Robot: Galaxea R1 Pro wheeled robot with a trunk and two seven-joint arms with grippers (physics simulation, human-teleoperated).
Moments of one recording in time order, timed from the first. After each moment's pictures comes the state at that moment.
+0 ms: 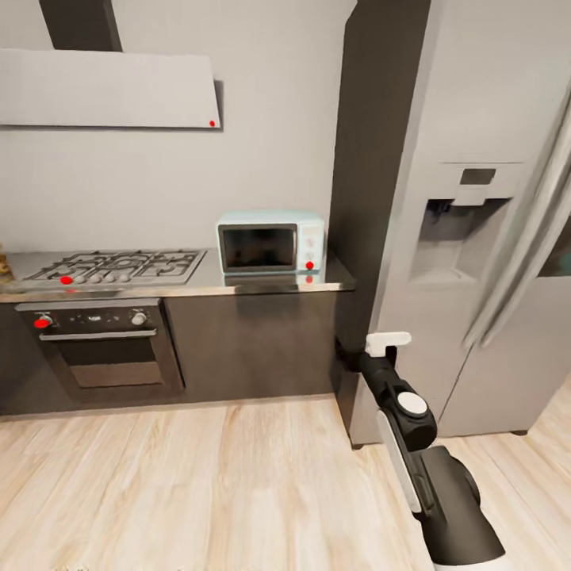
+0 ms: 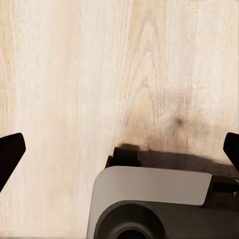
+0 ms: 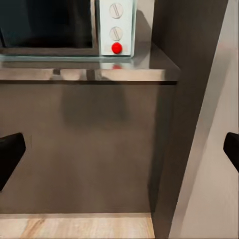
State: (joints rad) left arm -0.12 0.03 0.13 -0.17 0.01 -0.20 0.00; right arm -0.45 0.07 0.15 -1.59 0.02 0.45 -0.09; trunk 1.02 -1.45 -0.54
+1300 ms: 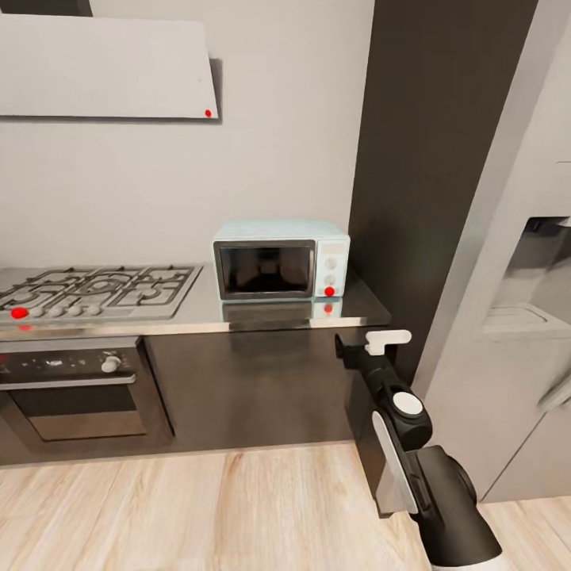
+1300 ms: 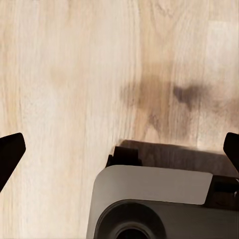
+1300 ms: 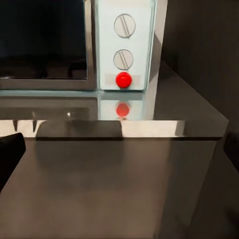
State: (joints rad) left arm -0.12 0.03 0.13 -0.17 0.01 -0.20 0.00; right arm -0.45 0.07 0.19 -1.59 0.02 0.43 -0.16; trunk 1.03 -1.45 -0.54
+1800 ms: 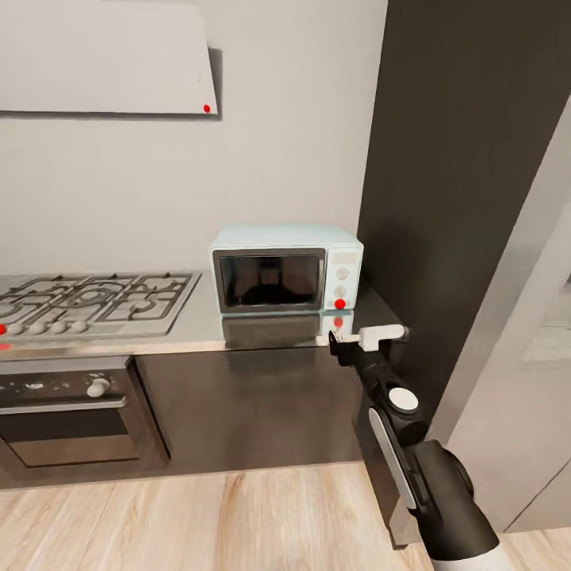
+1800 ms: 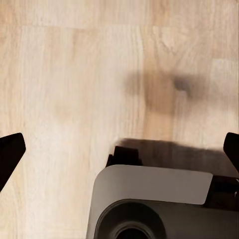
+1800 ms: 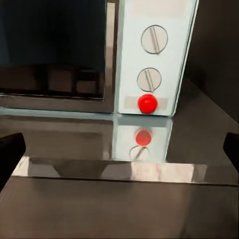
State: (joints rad) left arm -0.12 0.03 0.13 -0.17 0.02 -0.20 0.00; right arm -0.48 0.05 0.23 -1.59 0.02 0.44 -0.15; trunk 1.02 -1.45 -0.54
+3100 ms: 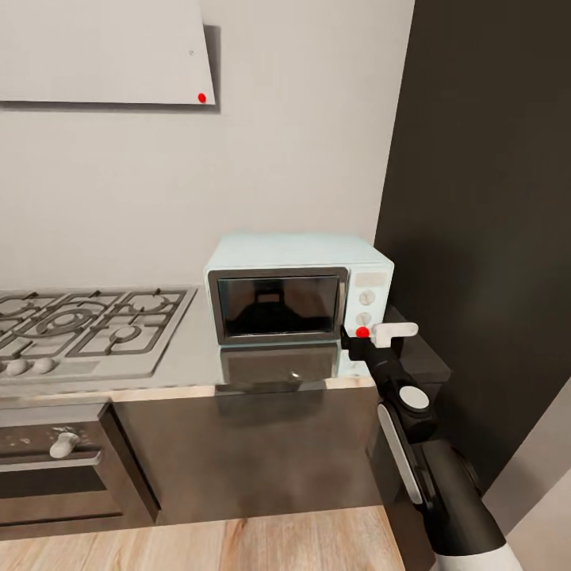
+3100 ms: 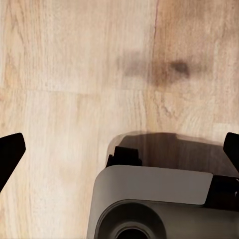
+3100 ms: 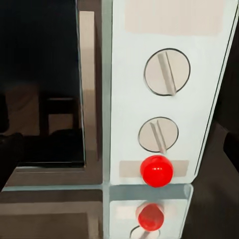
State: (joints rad) left arm -0.12 0.03 0.13 -0.17 0.01 -0.20 0.00; right arm -0.48 0.05 0.17 -1.59 0.02 0.40 -0.15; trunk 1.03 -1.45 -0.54
